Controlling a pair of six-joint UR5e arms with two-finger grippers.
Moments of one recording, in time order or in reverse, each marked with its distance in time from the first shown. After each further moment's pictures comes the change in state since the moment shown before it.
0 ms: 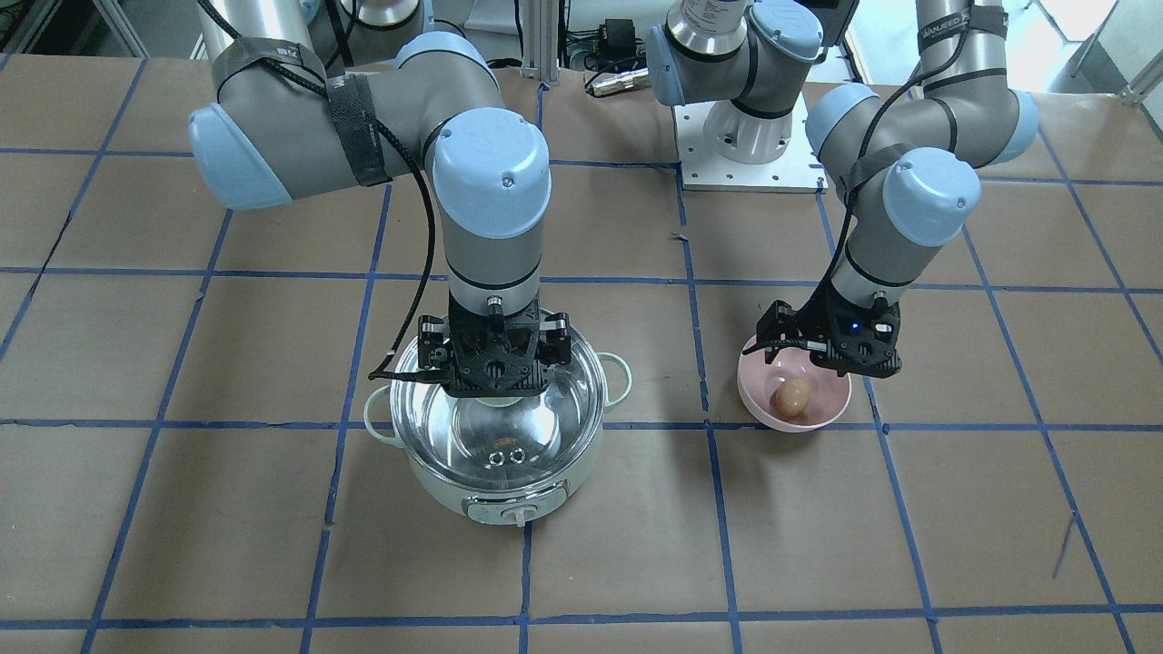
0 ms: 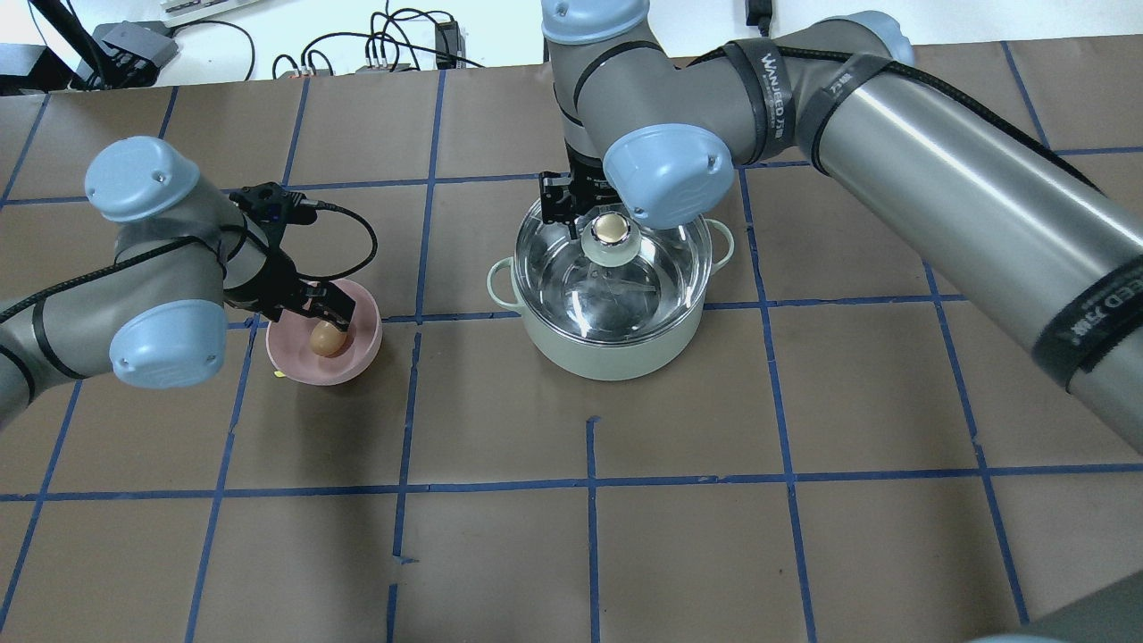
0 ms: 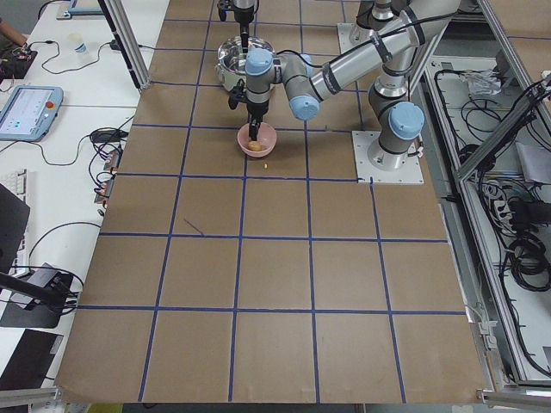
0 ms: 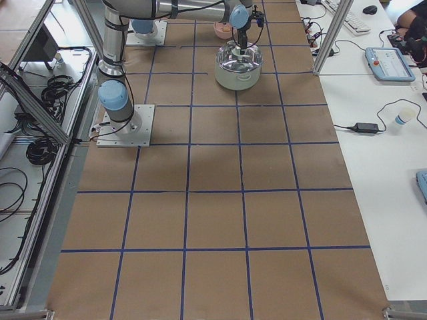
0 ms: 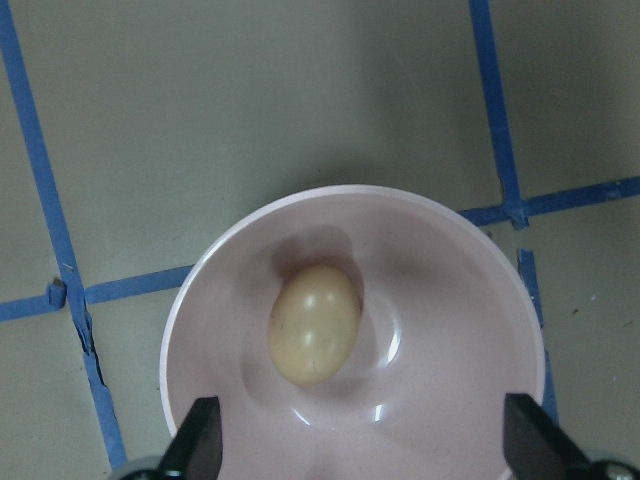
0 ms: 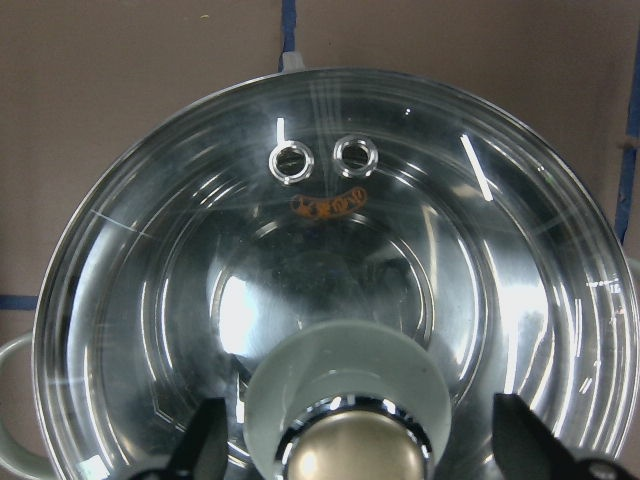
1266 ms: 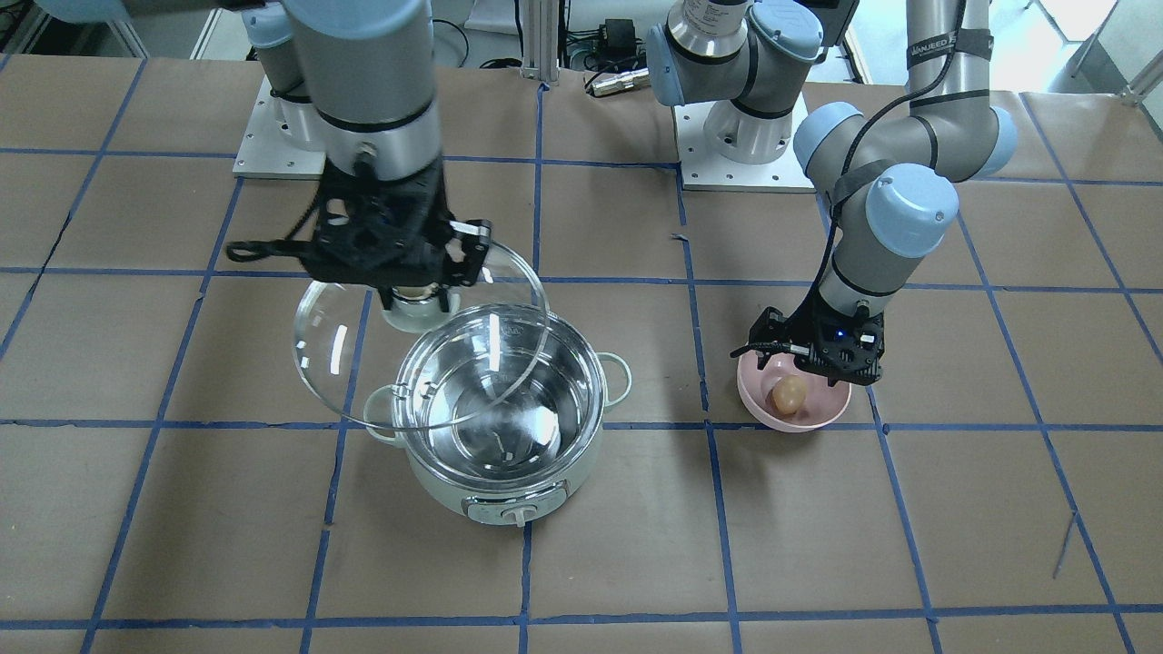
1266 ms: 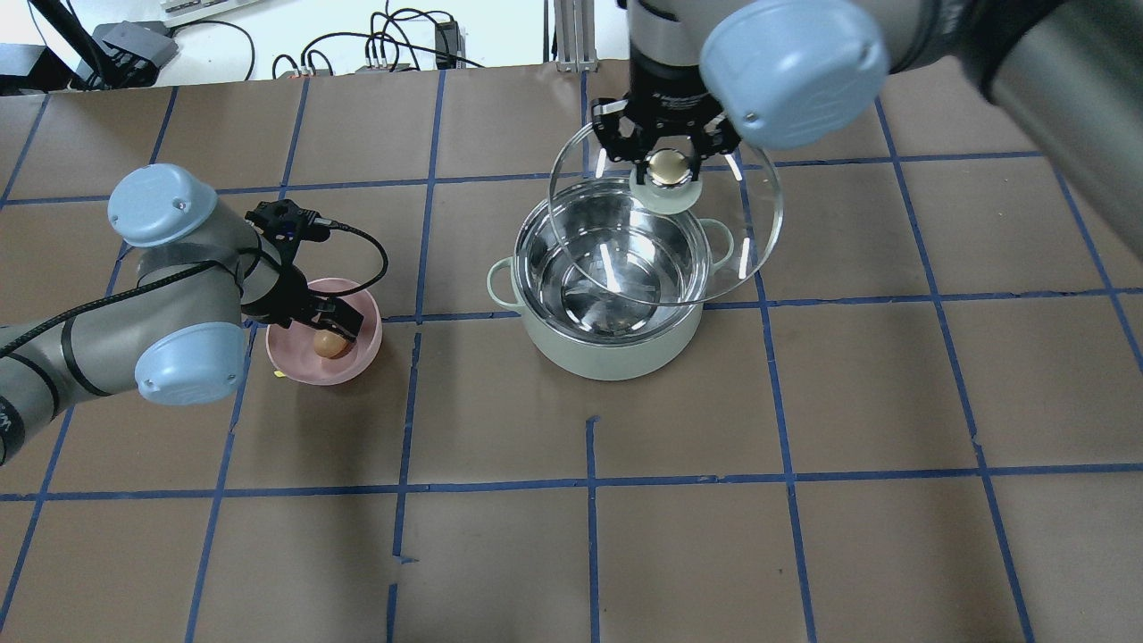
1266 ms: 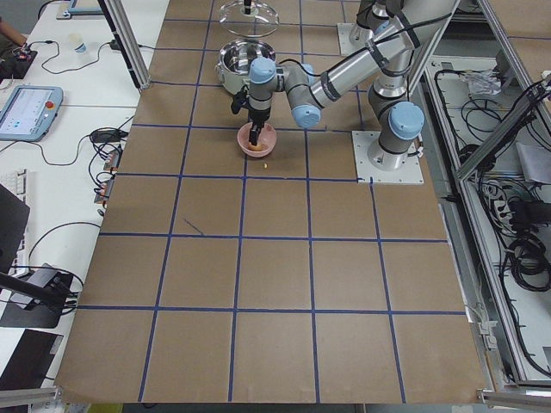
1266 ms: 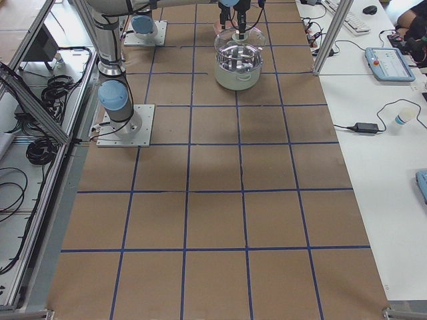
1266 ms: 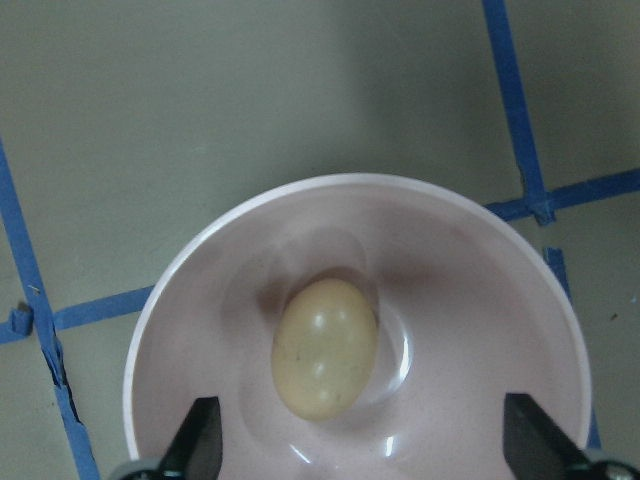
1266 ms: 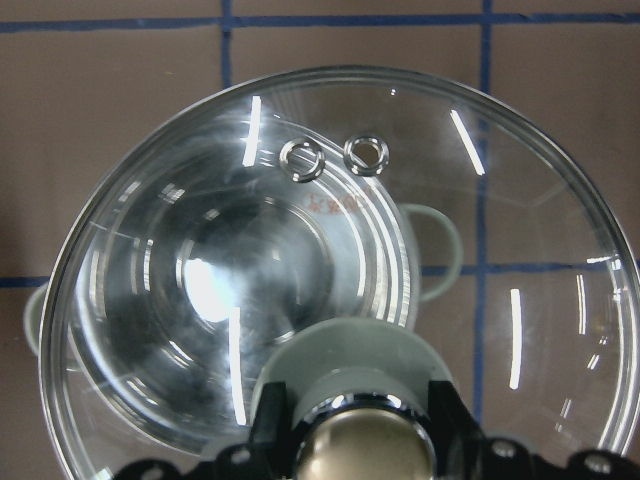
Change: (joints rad) left arm 0.000 -0.035 -0.030 0.070 -0.003 0.080; right arm -0.137 -0.222 -0.053 0.239 0.024 -0.036
